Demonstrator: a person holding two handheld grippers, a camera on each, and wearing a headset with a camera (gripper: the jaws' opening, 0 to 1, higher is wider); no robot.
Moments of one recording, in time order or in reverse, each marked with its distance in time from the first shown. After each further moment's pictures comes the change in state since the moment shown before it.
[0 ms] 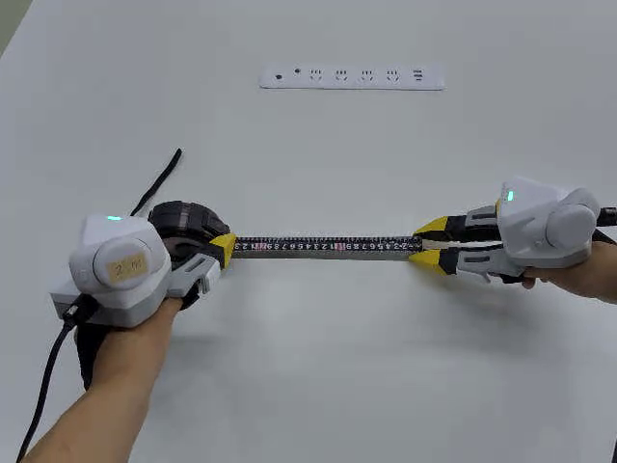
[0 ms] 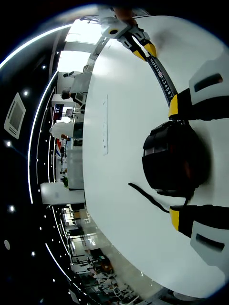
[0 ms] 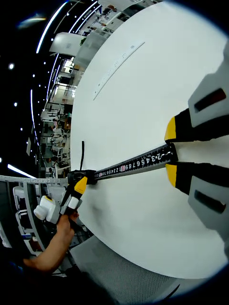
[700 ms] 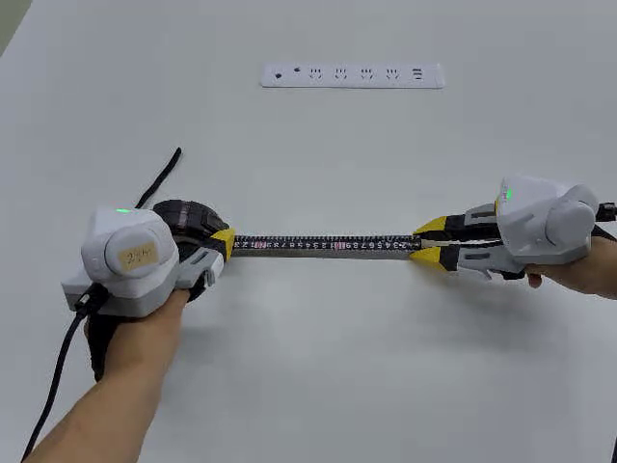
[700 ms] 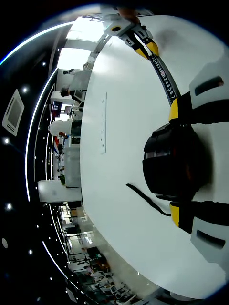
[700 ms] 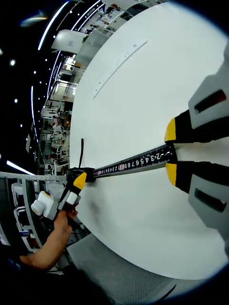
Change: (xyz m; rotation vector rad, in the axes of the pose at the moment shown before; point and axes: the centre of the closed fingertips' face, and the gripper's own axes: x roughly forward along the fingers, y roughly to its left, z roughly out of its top) left arm 0.004 -0.003 -0.001 -0.021 0.025 0.016; right arm -0.001 0.000 -0.002 -0.025 0.007 0.011
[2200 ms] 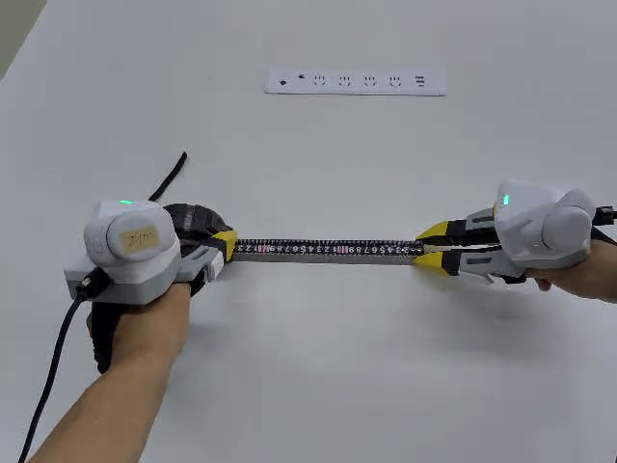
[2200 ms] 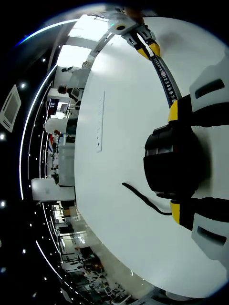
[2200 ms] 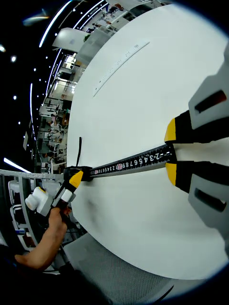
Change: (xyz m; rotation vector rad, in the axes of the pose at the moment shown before) left arm -0.001 0.002 -0.002 -0.027 0.062 -0.001; right arm 0.000 0.002 0.000 -0.024 0.030 0.001
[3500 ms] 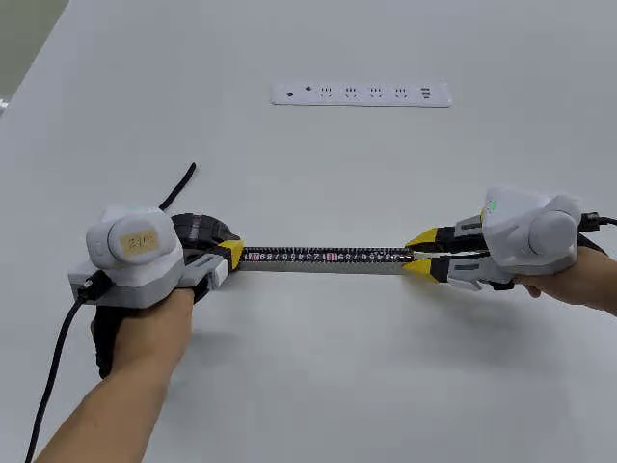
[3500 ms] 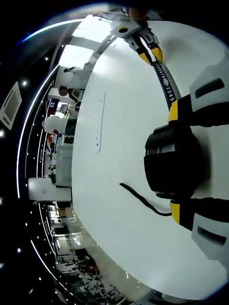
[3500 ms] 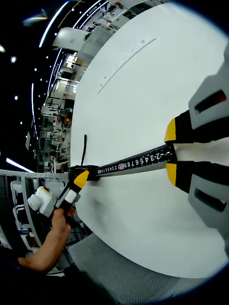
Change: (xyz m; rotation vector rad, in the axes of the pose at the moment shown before) left arm -0.001 0.001 0.000 -0.031 0.028 -0.027; right arm 0.015 0.004 0.021 0.009 -0.028 0.018
